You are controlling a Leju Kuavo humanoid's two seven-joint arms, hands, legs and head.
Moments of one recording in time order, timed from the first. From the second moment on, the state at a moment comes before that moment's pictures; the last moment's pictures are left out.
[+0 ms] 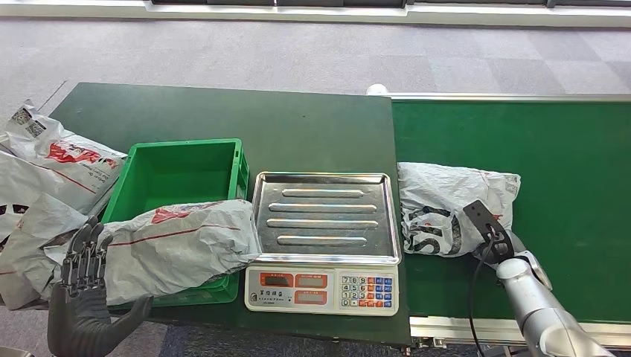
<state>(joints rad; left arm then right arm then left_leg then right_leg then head) 0.36 0.06 -0.03 -1.95 0.01 -0.01 -0.58 -0.53 -0.32 0.01 -0.41 0.65 -0.06 0.04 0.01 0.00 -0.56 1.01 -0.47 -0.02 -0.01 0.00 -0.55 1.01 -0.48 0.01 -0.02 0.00</state>
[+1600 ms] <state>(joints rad) 0.33 0.02 -0.05 -1.91 -0.01 0.03 -0.64 -0.20 -0.30 0.01 -1.61 0.17 -0.23 -0.45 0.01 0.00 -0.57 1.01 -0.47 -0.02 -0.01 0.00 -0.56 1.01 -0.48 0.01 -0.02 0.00</state>
